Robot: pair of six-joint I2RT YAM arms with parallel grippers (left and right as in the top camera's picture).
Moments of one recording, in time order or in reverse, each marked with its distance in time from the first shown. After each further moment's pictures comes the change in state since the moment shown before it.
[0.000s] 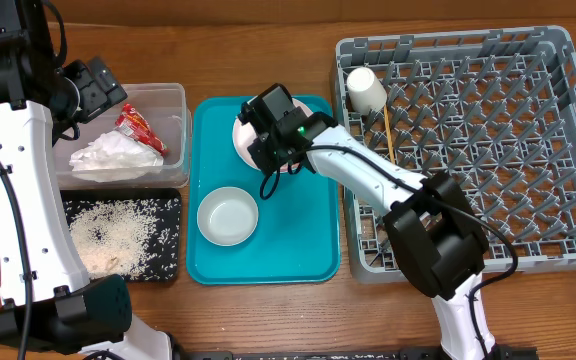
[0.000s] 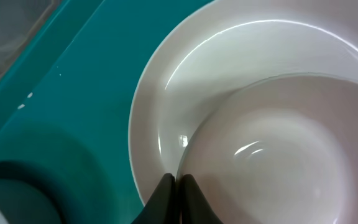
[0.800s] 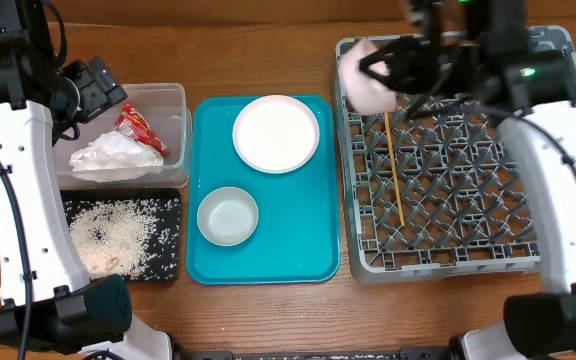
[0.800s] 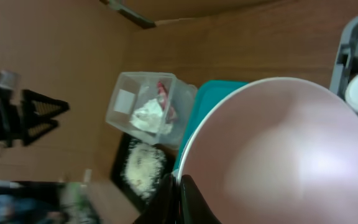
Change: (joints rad) left arm 0.000 0.000 0.000 0.000 0.000 0.000; right arm -0.558 -0.477 0.121 -0.325 -0.691 0.284
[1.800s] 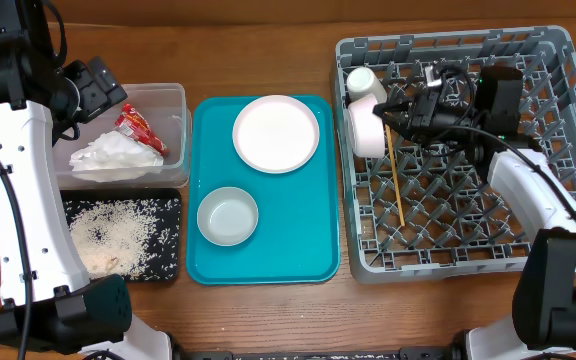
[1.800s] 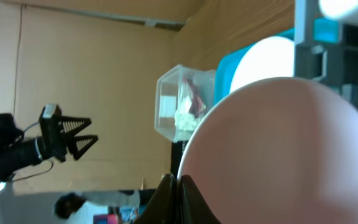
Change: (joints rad) left arm 0.000 0.000 0.000 0.000 0.000 0.000; right arm -0.161 0.013 -0.742 0.925 -0.339 0.465
